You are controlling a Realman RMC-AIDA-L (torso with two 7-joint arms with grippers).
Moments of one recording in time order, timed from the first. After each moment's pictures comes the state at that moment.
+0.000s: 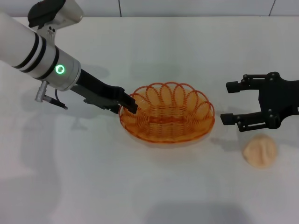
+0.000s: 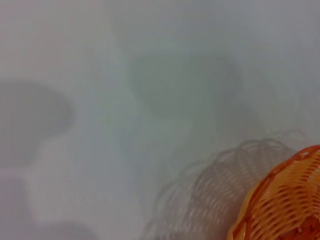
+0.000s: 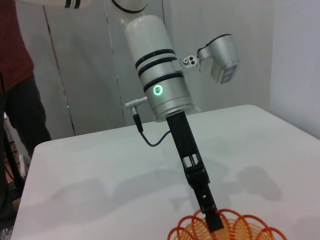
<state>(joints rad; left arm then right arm) -0.93 -2.06 0.83 0.59 2.62 1.39 -2.60 0.37 2.01 -1.10 -1.16 -1.79 -1.60 1.59</state>
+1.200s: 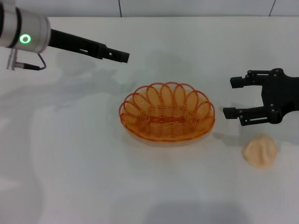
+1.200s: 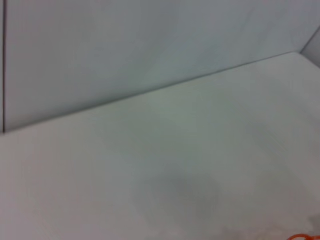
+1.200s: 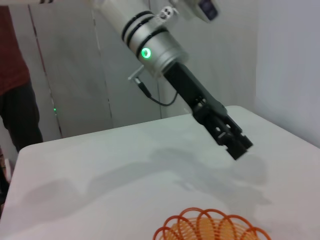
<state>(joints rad) -0.80 -2.03 0.82 0.83 2.35 1.37 -2.20 0.37 2.01 -1.09 -1.15 -1.79 -1.57 1.59</state>
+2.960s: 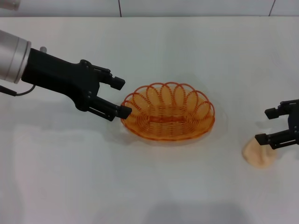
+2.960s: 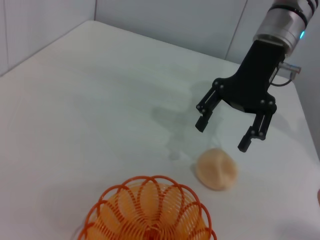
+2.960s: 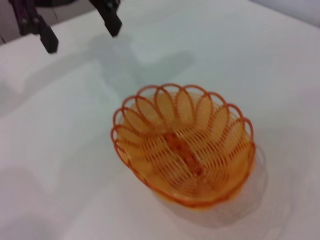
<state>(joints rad) -0.68 -1.96 0.98 0.97 2.08 1.78 -1.79 0.34 2.01 -1.10 -1.34 -2.15 -1.62 1.92</state>
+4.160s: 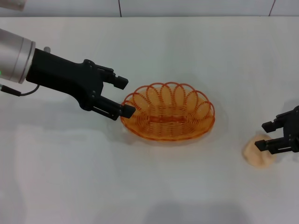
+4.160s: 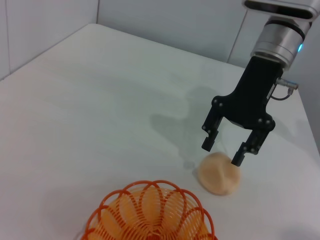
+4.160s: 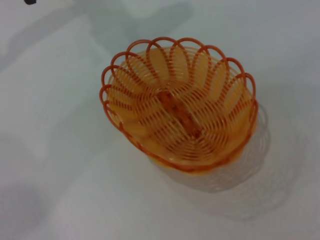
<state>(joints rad) -0.68 -1.97 0.98 0.97 2.08 1.77 -1.79 0.37 2.01 -1.16 -1.31 -2.24 -1.60 1.97</state>
